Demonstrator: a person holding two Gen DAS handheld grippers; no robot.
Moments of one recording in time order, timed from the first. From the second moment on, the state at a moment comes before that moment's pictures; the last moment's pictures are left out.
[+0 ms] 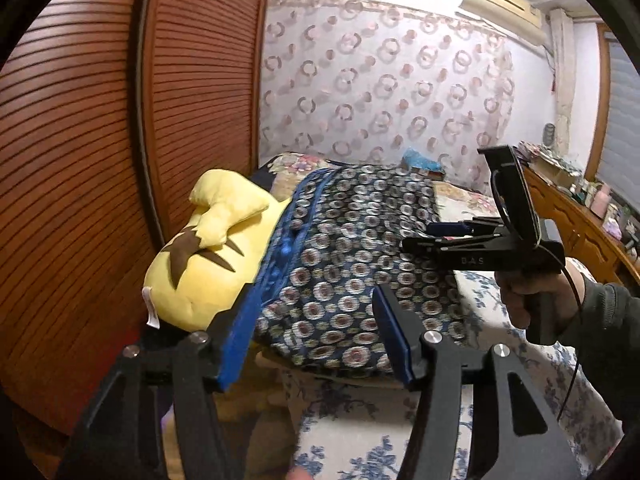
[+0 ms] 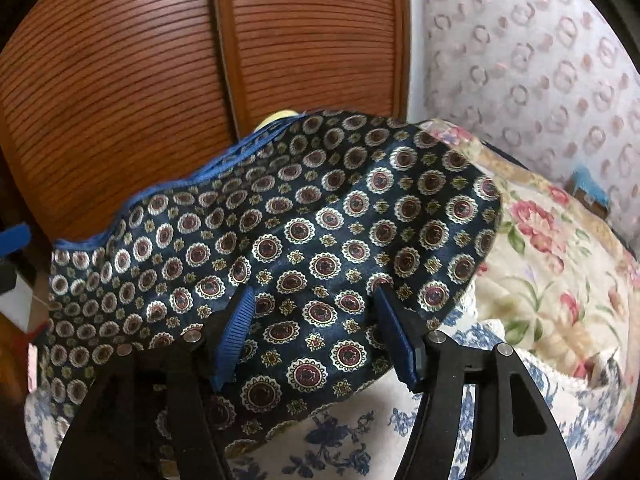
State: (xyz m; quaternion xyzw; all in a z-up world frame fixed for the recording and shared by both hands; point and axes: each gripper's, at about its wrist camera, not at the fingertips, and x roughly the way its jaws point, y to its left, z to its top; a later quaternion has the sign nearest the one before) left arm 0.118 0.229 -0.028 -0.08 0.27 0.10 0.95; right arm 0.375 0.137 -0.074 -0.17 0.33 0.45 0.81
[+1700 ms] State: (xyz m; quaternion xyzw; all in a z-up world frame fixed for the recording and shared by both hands) left arm 0.080 0.027 0.034 -0.01 0.21 -0.02 0.98; right arm 0.112 -0.191 0.048 -0.02 0.16 0.13 0.98
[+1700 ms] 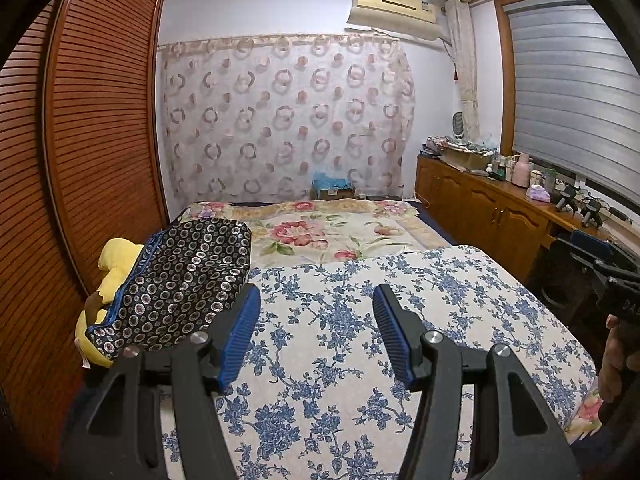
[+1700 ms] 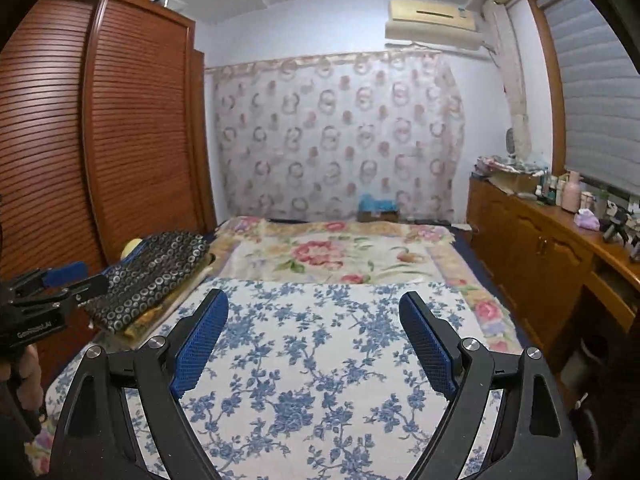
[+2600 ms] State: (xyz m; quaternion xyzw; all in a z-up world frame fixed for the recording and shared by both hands) left arm 0.071 0.029 0.037 -0.01 0.20 -0.01 0.98; right arm 0.114 -0.195 0.044 -0.02 0.17 0.12 0.98
